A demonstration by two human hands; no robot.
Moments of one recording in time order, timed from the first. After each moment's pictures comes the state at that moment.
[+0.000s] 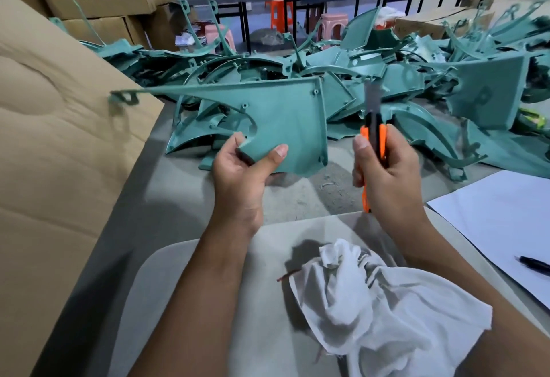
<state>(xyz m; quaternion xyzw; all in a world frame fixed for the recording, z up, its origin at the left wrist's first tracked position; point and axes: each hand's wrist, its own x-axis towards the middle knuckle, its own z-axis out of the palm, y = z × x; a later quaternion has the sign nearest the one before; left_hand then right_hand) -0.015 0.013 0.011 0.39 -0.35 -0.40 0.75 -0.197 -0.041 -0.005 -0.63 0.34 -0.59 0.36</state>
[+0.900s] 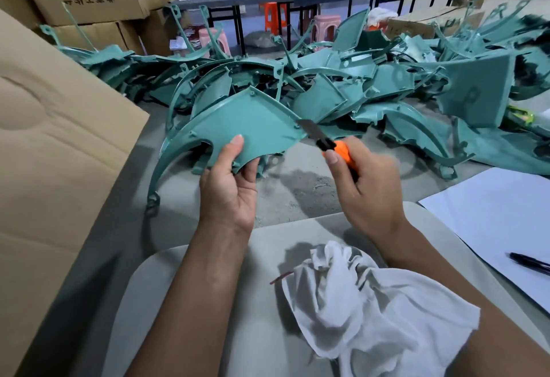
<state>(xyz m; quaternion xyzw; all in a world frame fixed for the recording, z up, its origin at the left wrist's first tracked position) -0.014 0.008 0.022 0.27 -0.09 -0.48 0.83 -0.193 -0.043 -0.011 -0.77 0.37 -0.52 0.07</state>
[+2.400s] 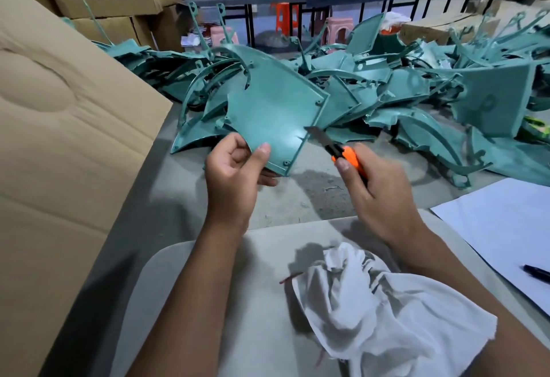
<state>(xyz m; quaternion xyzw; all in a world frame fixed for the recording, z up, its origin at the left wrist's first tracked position) 0.011 0.011 0.001 0.48 -0.43 -0.26 0.72 -0.199 -0.045 -0.011 -0.81 0.37 -0.44 0.11</state>
